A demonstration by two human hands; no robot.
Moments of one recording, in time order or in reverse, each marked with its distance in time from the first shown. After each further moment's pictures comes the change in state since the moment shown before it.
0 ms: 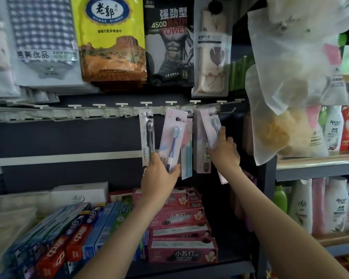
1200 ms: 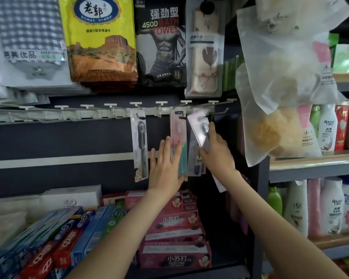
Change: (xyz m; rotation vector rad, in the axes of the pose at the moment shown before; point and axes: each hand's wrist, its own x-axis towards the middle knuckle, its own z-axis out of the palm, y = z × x) left_hand 0.017 0.006 0.038 0.476 -0.084 0.478; right_hand -0.014 0.008 -0.010 0.119 0.074 -0.302
